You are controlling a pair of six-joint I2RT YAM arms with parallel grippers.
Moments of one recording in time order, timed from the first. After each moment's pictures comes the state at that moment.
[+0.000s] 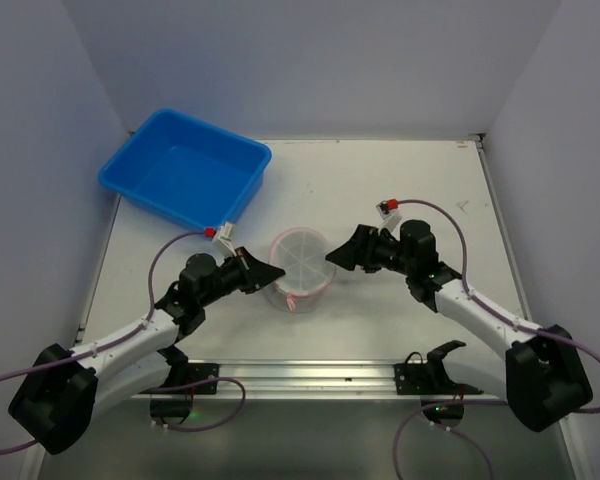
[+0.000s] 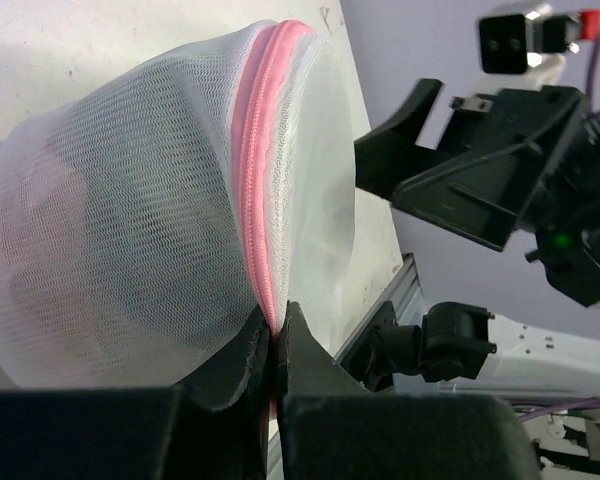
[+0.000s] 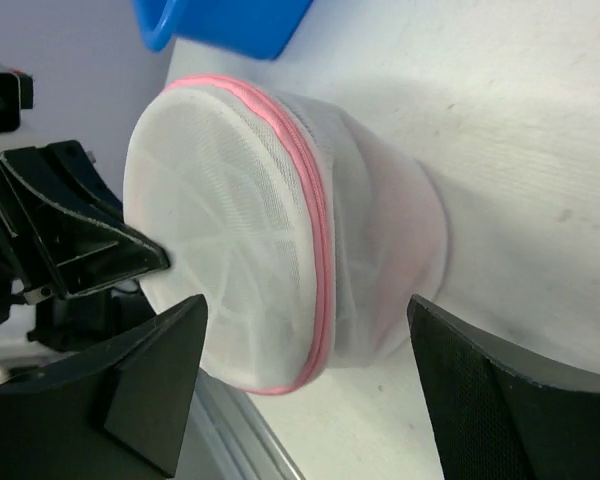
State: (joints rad) left arm -0.59 0.95 0.26 0.45 0.31 -0.97; right arm 0.43 1.19 0.51 0.25 -0.56 0.72
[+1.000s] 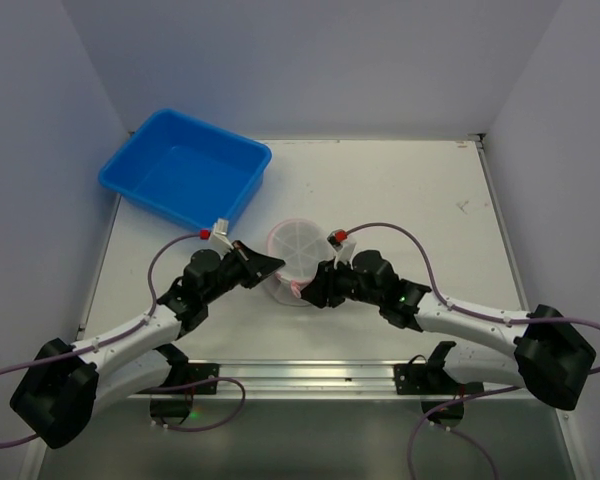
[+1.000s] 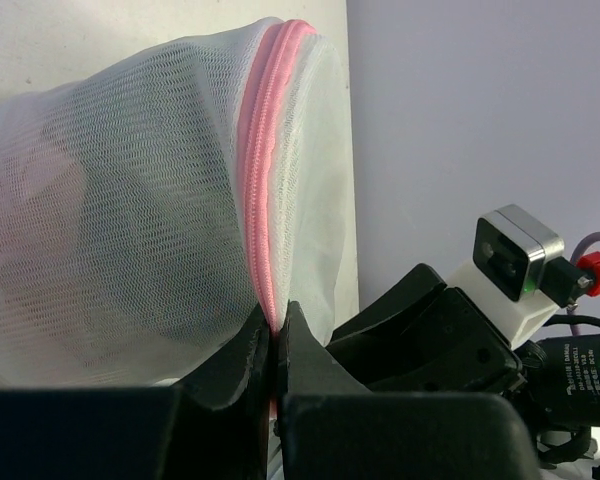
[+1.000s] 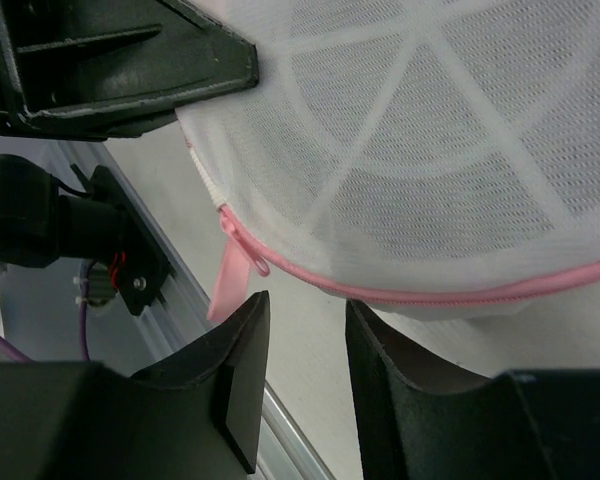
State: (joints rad) left arm -0.61 0.98 0.31 0.41 0.16 -1.19; right arm 0.89 1.15 0.50 0.20 -0.17 0.64
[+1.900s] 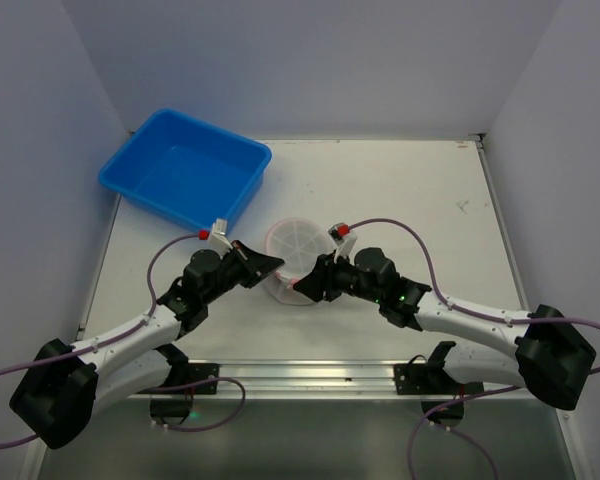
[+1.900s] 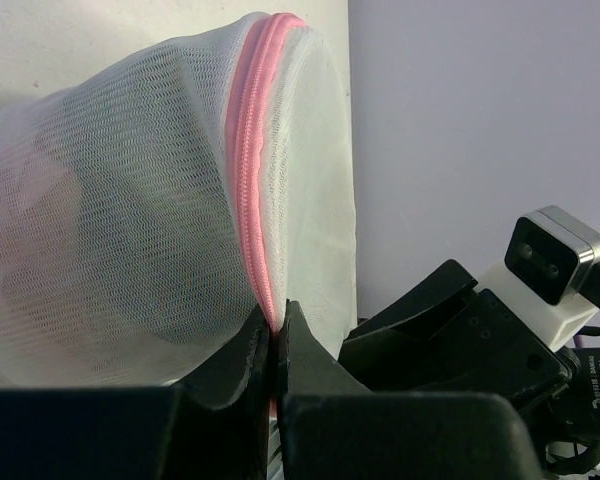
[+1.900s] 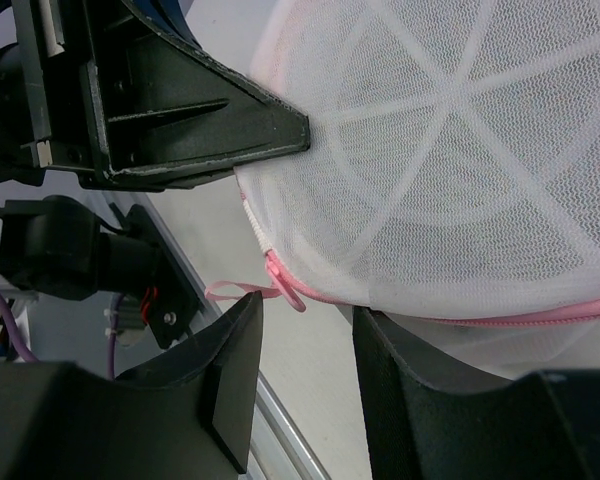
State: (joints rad) left arm -0.61 0.98 0.31 0.40 0.14 -1.21; right arm 0.90 1.16 0.53 0.29 -0.15 0.66
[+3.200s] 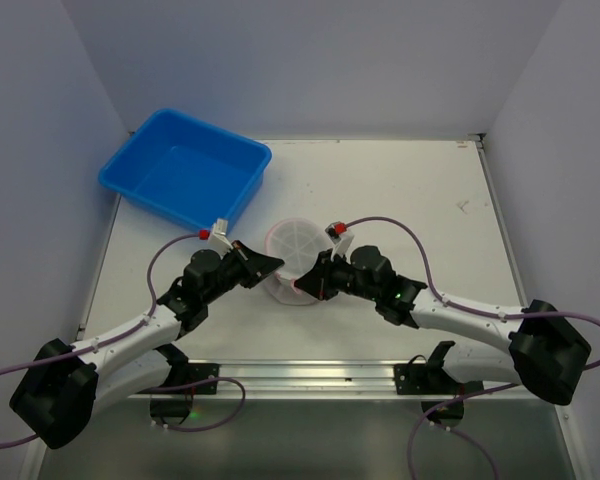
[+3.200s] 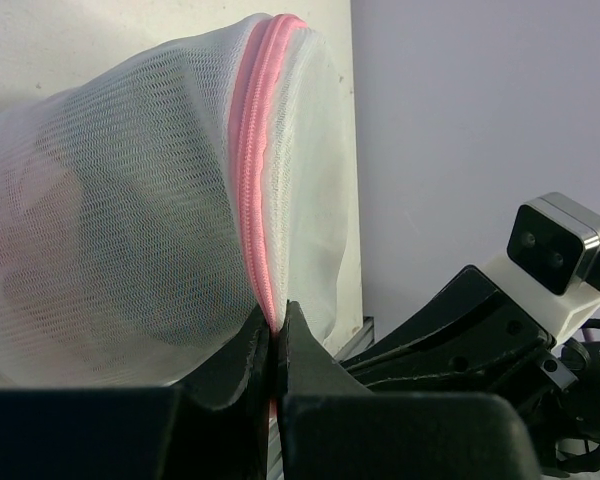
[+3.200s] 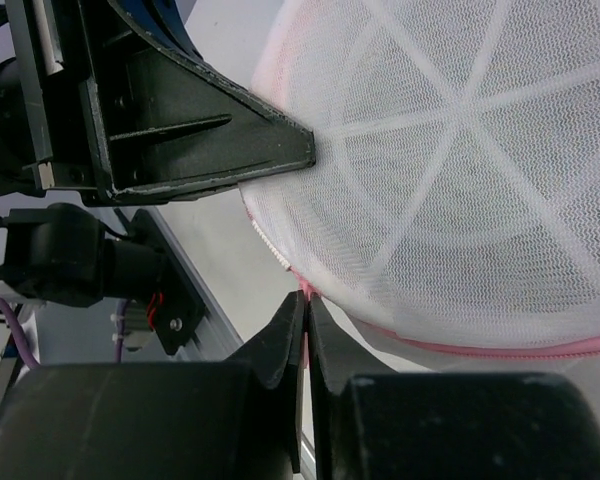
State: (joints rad) left arm -0.61 0.98 0.31 0.40 0.14 -1.19; right arm 0.90 1.20 0.55 0.31 -0.16 0.69
